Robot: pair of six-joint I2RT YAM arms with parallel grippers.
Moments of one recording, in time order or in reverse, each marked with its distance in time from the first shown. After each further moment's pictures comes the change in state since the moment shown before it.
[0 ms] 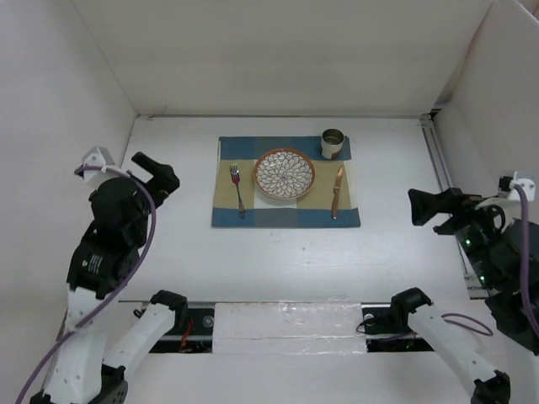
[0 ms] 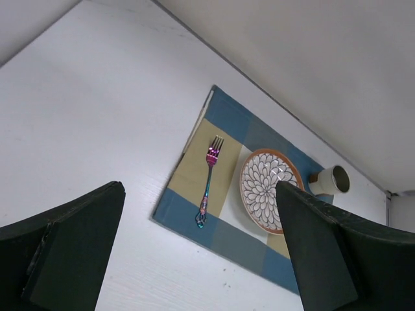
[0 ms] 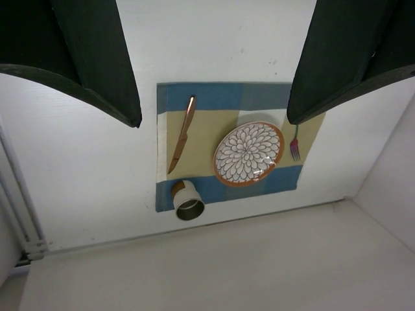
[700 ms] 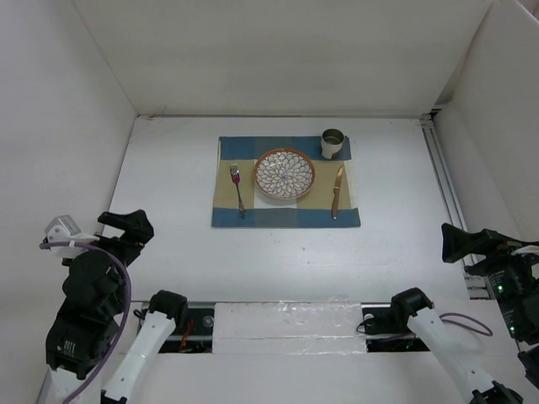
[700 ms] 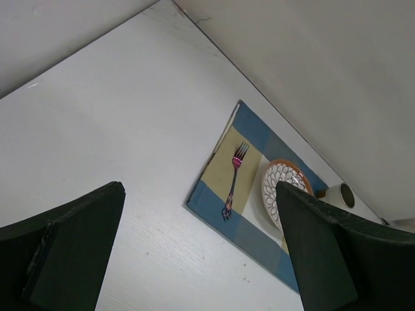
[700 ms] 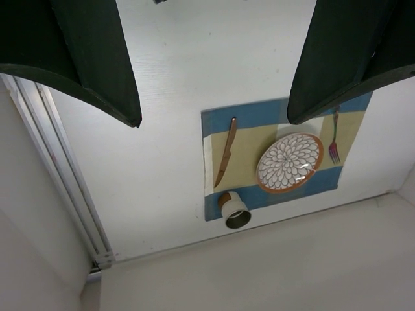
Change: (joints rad) left arm 0.000 -0.431 -0.123 -0.222 -0.127 -0.063; right arm -0.001 -0.163 0.140 -0.309 0.153 -0.028
